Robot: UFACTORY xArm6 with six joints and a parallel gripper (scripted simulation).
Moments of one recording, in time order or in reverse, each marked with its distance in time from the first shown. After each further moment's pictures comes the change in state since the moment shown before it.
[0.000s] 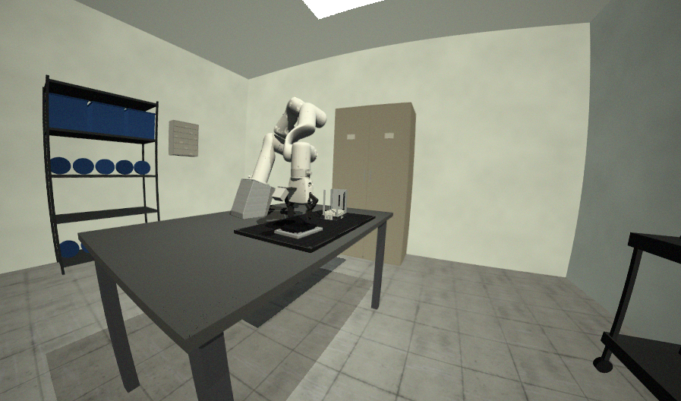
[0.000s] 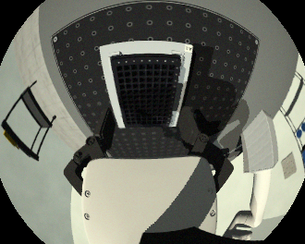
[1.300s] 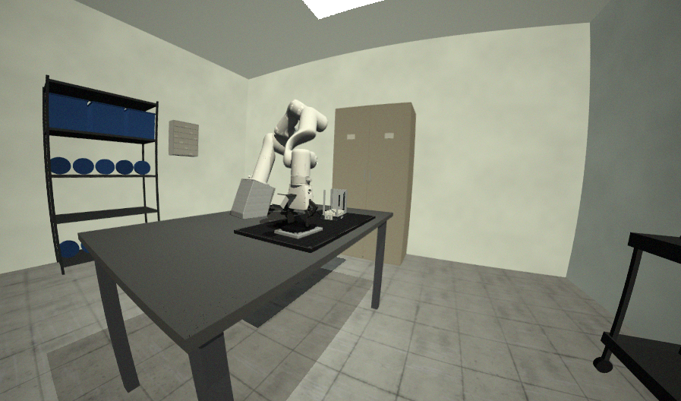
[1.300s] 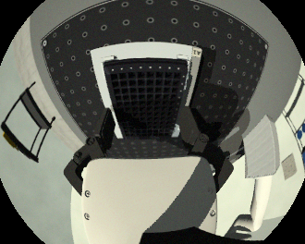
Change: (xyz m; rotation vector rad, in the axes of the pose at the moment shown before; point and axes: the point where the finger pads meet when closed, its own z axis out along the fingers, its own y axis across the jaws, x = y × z) arm 0.000 0.000 0.026 0.000 0.000 0.000
